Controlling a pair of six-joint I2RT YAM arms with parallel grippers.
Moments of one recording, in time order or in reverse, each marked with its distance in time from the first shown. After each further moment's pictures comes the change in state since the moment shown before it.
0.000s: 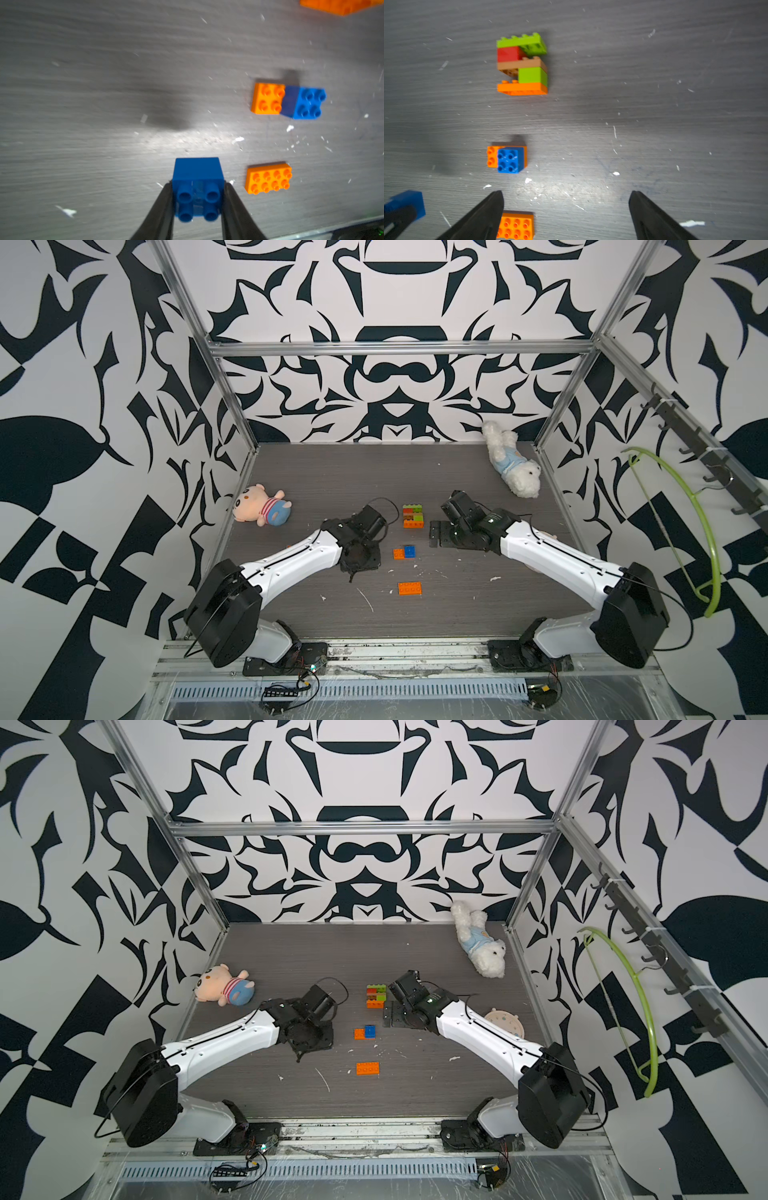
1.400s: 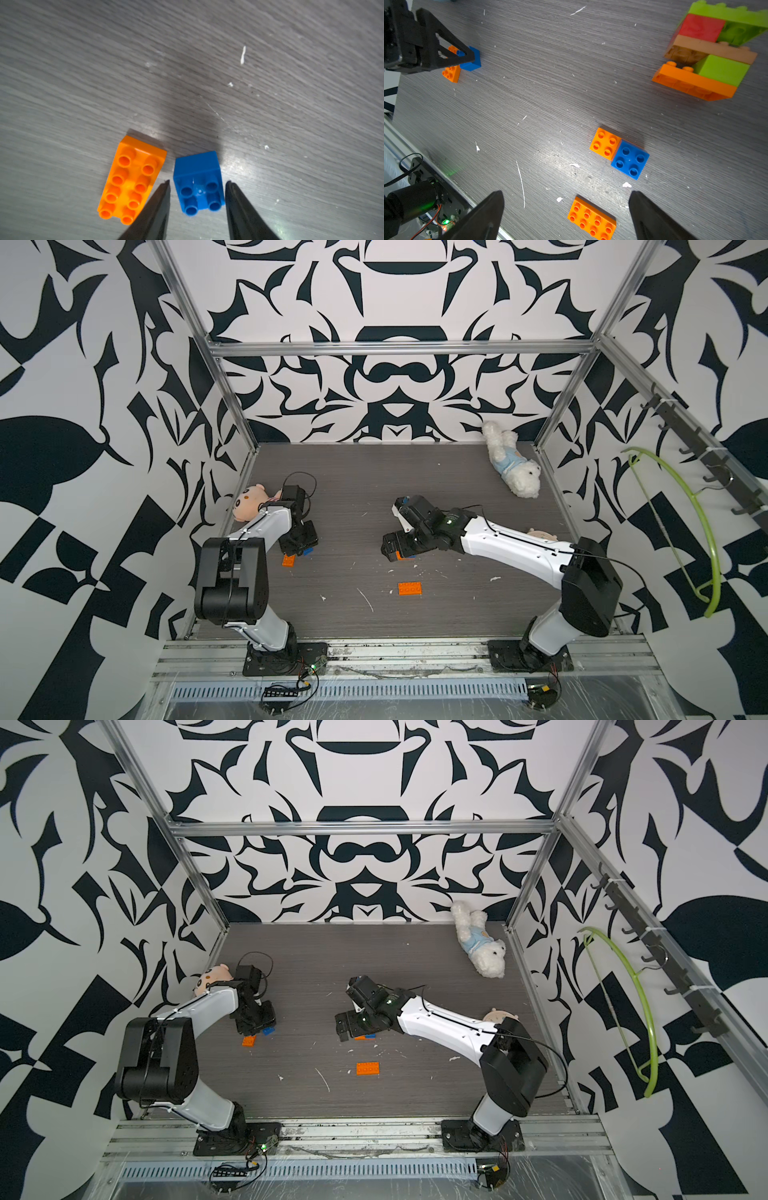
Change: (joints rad) left arm 0.782 0.144 -0.024 0.048 -0.003 0.445; right arm 0.224 0.244 0.206 0.128 -0.243 -0.140
